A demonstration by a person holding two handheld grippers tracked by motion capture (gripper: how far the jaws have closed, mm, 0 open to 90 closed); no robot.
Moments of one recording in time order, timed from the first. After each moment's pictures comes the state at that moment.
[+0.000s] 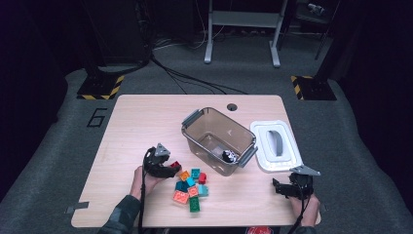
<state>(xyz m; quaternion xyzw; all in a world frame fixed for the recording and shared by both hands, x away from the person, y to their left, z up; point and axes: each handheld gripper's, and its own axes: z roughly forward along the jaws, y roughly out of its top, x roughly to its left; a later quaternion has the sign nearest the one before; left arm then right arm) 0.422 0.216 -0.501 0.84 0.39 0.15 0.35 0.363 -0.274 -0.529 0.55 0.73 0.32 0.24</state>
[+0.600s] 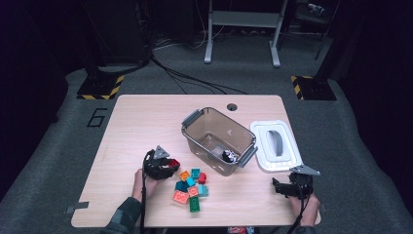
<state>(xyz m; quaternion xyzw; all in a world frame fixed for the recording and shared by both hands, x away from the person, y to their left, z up) 0.418 0.219 -0.510 0.83 0.39 0.15 0.37 0.365 -0.274 -0.529 0.55 0.74 0.32 0.24</state>
